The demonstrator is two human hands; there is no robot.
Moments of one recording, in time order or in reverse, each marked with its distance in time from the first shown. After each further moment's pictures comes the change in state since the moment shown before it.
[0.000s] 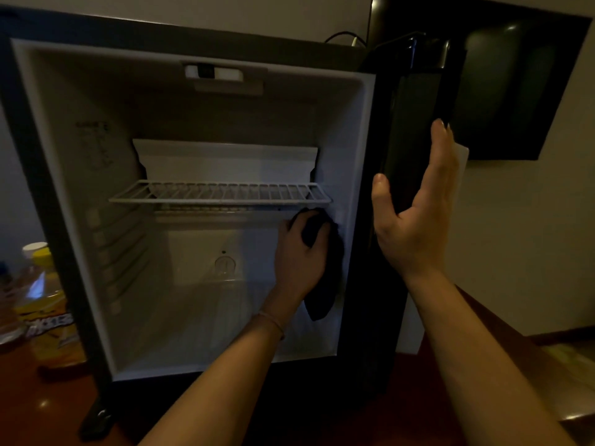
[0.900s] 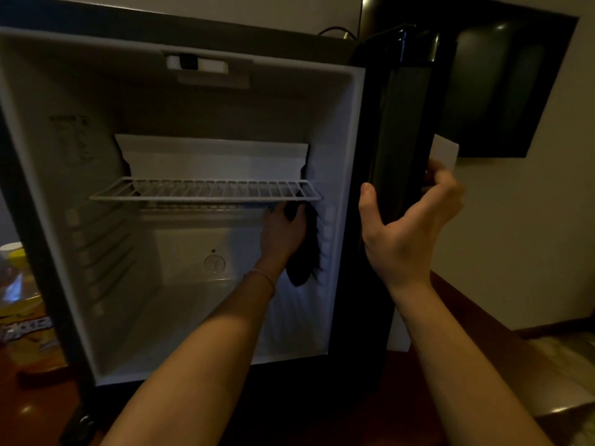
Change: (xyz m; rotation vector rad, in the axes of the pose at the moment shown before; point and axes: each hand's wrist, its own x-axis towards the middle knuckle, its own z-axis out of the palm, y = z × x) left_hand 0.057 -0.024 0.009 0.034 -0.039 -0.185; right_hand -0.020 0.005 0.004 -0.056 0.158 0.088
